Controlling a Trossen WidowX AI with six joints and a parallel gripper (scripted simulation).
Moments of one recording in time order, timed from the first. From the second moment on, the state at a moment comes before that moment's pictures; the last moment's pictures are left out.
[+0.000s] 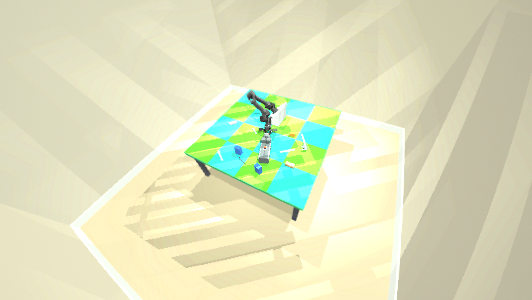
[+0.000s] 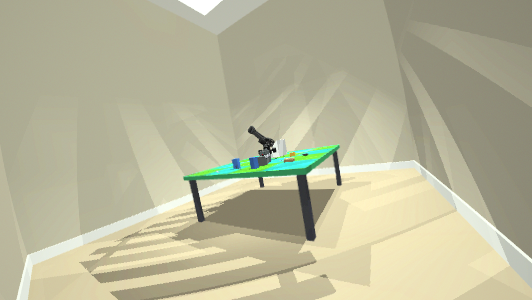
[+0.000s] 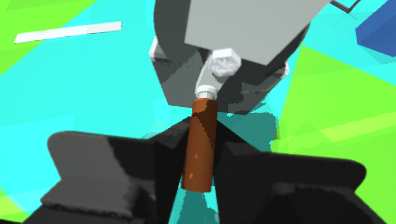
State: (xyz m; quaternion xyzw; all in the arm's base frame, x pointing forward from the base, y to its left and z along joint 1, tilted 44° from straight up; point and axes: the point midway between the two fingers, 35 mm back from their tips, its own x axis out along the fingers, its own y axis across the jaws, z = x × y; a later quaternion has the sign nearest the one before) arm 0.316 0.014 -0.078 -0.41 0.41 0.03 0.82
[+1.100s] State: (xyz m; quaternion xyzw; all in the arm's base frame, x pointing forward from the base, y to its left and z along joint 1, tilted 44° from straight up) arm 0.318 0.008 -0.073 -0.41 0.41 0.03 0.82
